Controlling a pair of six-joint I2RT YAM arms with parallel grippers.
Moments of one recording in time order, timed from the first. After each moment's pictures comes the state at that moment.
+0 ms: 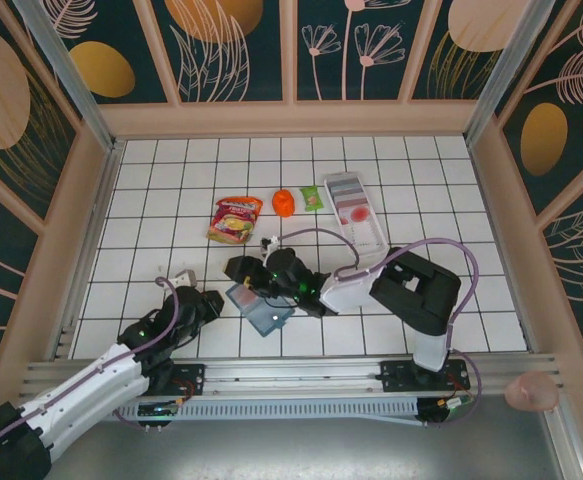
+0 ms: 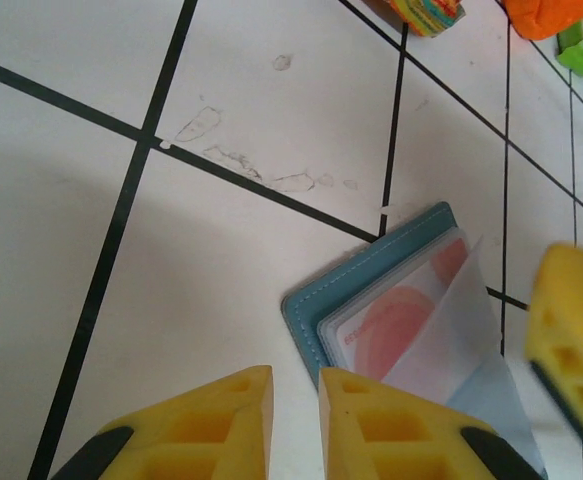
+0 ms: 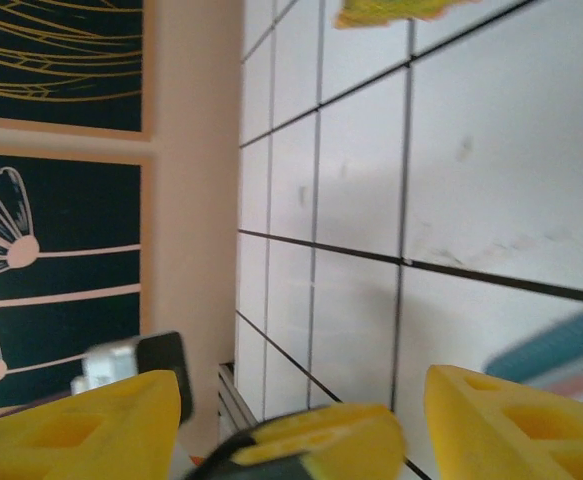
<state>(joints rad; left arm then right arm) -0.70 0.53 0.11 -0.30 -0.16 -1.07 1.10 1.85 0.84 0.68 -0.09 1.31</state>
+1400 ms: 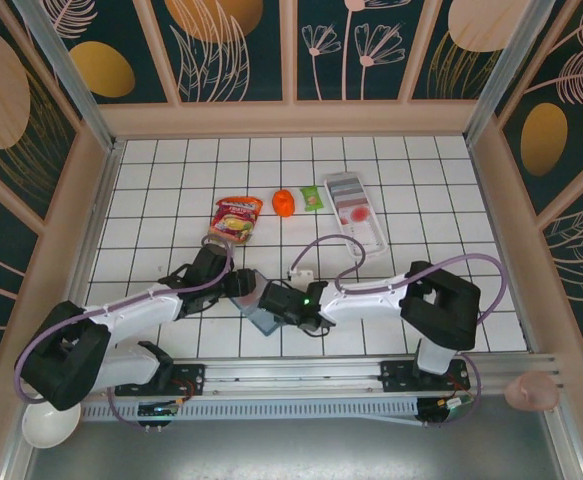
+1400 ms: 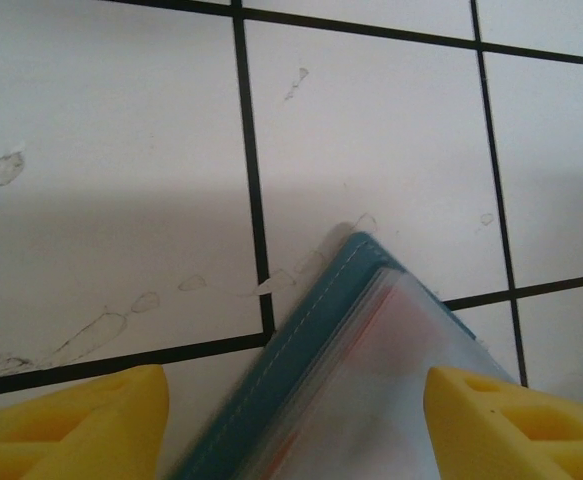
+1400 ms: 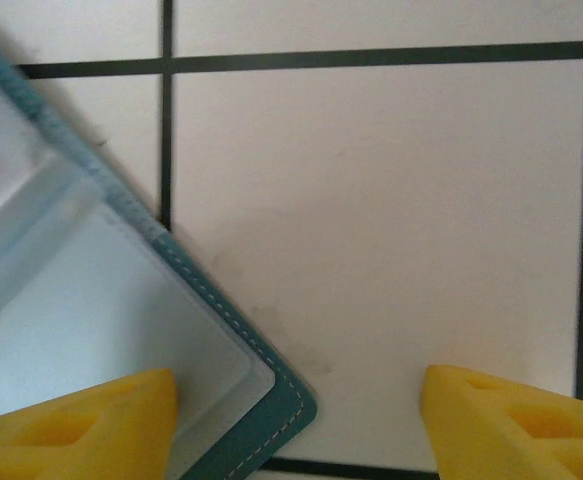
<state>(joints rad) -0.61 1.25 0.43 -0.07 0.04 -0.64 1.25 1.71 0.91 -0.47 0.34 1.15</state>
